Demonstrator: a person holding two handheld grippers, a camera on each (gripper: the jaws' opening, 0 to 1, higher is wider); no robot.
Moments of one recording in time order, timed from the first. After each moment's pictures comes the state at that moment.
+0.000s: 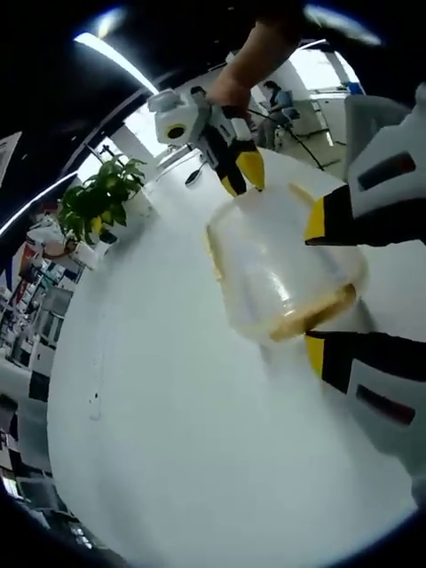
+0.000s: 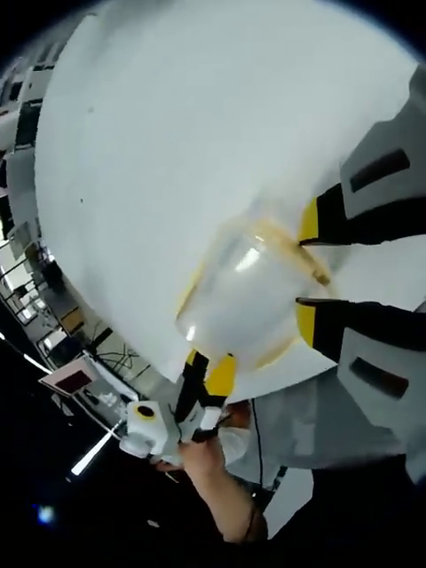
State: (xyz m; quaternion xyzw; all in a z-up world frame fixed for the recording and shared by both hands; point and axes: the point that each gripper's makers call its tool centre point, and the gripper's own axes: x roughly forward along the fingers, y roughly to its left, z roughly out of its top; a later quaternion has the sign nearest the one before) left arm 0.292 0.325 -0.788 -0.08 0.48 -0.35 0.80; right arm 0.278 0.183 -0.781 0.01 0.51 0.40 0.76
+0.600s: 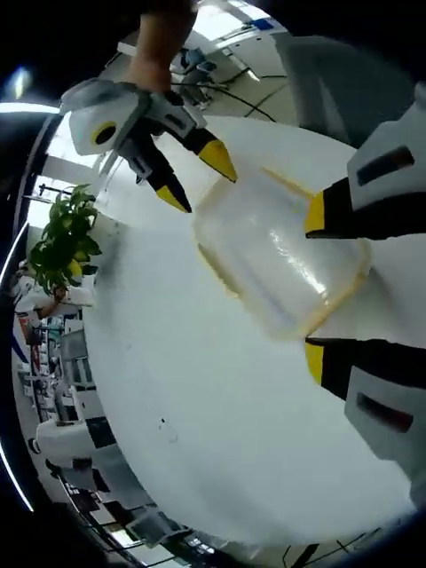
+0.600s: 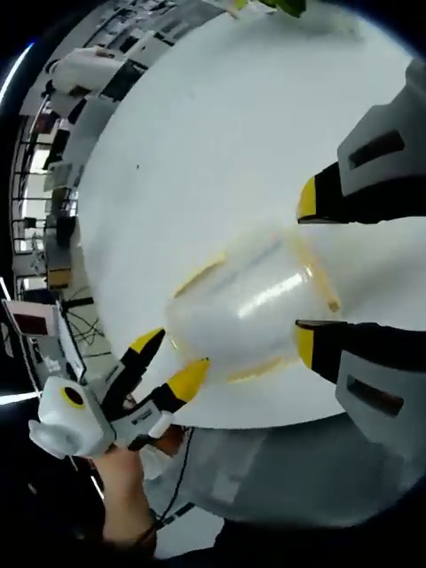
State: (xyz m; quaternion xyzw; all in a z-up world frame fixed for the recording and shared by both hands) left arm 0.303 0.320 -0.769 0.16 0.40 -0.37 0.82; right arm 0.289 0.192 -0.770 -0.21 0.38 0.46 0.77
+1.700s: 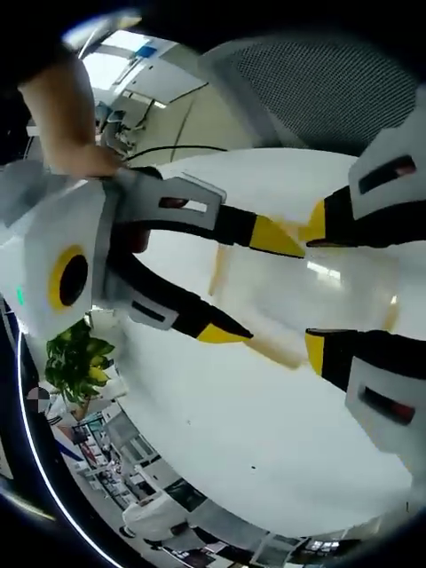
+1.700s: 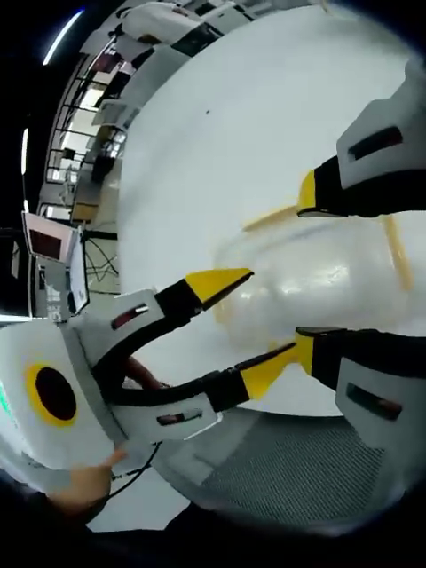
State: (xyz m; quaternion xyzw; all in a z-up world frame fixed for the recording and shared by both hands) left arm 0.272 0.265 -0.749 0.28 0.31 -0.51 0.75; right arm 0.292 0.257 -0.756 -0.23 0.32 0.55 0.73
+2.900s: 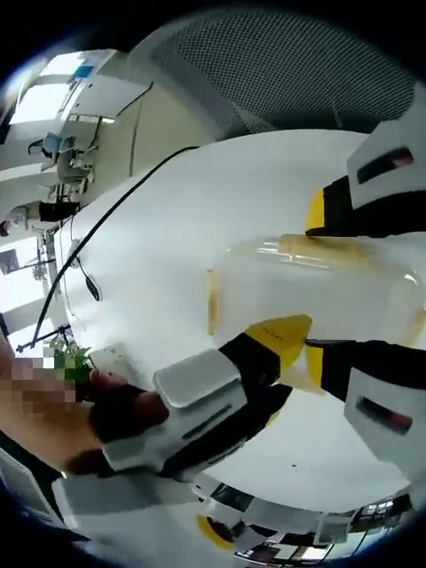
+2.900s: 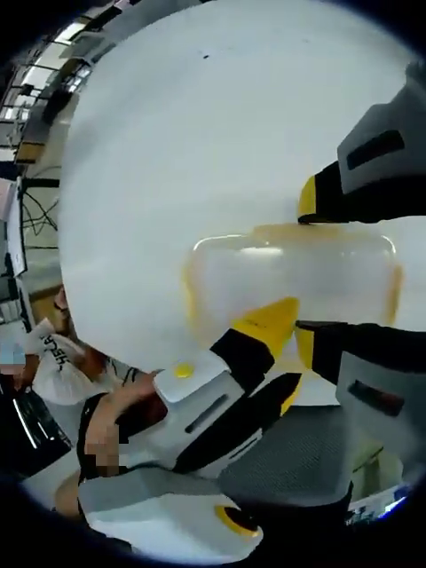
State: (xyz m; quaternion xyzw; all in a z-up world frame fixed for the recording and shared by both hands) left arm 0.263 0.241 -0.778 0.39 0.26 -0.52 0.71; right arm 0.309 0.264 -0.781 -0.36 0.45 0.62 0.53
